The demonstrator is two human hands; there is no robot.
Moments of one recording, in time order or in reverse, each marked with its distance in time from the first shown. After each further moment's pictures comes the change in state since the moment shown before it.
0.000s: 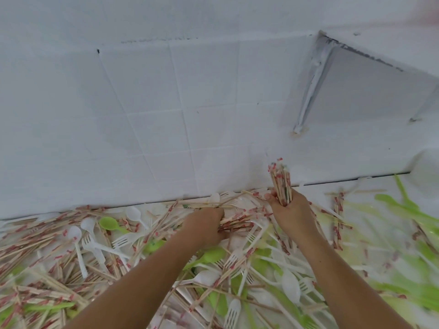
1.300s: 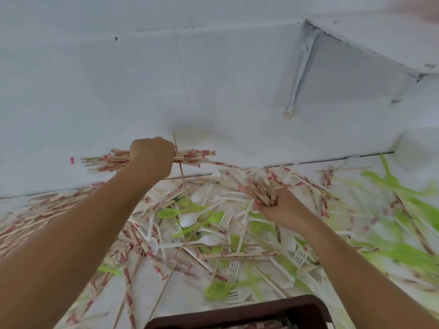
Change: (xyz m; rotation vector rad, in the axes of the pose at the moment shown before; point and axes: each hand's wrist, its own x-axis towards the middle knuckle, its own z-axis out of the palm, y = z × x) left_hand -0.067 -0.044 -0.153 0.628 0.125 -0.374; right_hand -0.054 0.001 -0.026 -0.295 -0.492 -0.014
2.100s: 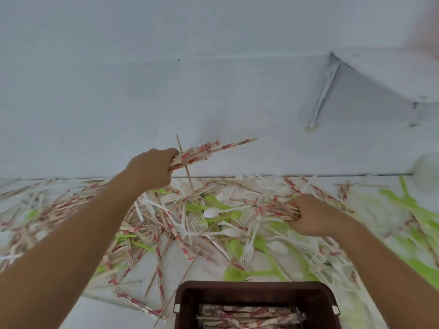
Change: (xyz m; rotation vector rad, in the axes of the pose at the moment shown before) left_hand -0.087 -0.083 0.031 -0.561 0.032 0.015; right_hand -0.051 -0.026 -0.029 -0.485 -0.124 -0.159
